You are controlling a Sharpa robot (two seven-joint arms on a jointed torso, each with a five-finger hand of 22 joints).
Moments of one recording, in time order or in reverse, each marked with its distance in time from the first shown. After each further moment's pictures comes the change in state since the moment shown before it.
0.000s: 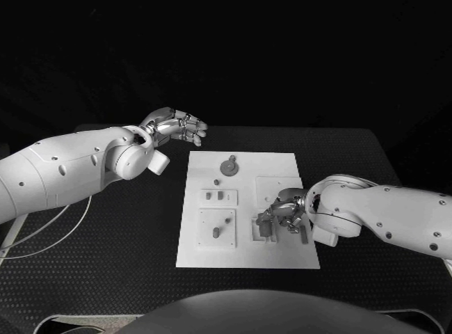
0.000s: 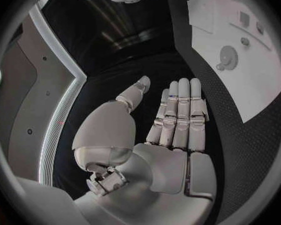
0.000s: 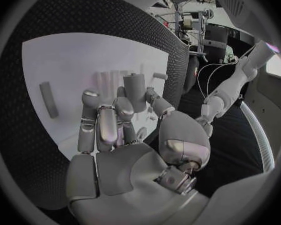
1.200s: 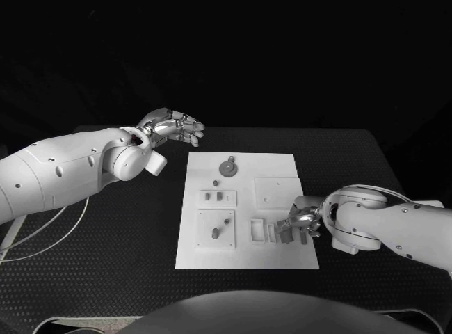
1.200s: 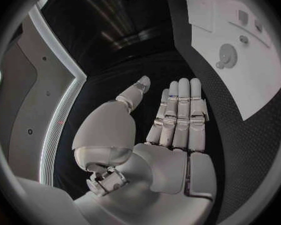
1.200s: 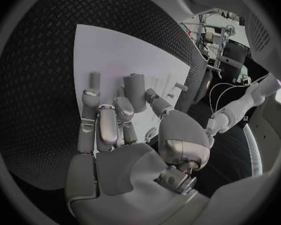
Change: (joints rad) left arm 0.000 -0.008 0.000 0.000 0.000 -0.003 0.002; left_hand 0.000 0.000 0.000 0.000 0.000 0.000 0.000 0.000 0.000 0.000 0.000 0.000 0.000 -0.004 -0.004 0.004 -0.003 0.000 0.000 0.000 0.000 0.000; right arm -0.032 -0.108 0.000 0.046 -0.253 0.001 0.002; right_hand 0.024 0.013 -0.043 0.015 0.001 -0.005 0.005 0.003 0.000 0.002 0.003 0.000 0.014 0.001 0.005 0.000 0.008 0.000 0.002 -0.002 0.000 0.000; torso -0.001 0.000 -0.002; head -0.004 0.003
